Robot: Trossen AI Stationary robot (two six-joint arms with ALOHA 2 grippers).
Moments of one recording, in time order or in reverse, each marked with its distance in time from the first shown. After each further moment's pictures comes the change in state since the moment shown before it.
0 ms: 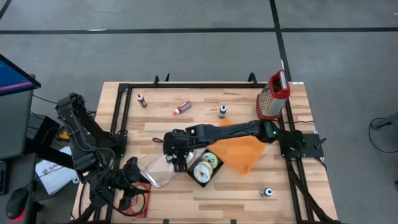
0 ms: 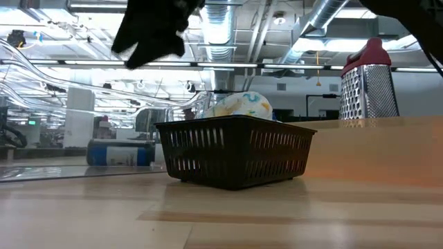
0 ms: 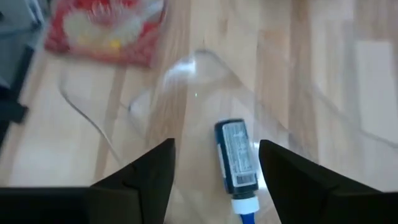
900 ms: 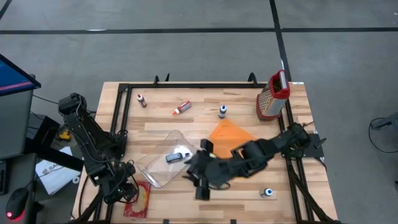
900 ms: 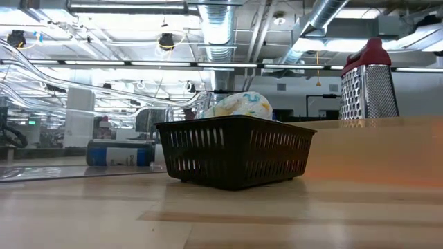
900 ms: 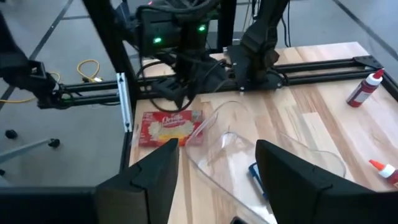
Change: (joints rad) left arm -0.053 0.005 -0.396 0.010 0.535 -0.977; right arm 0.343 -0.343 0.000 -0.019 0.487 0.315
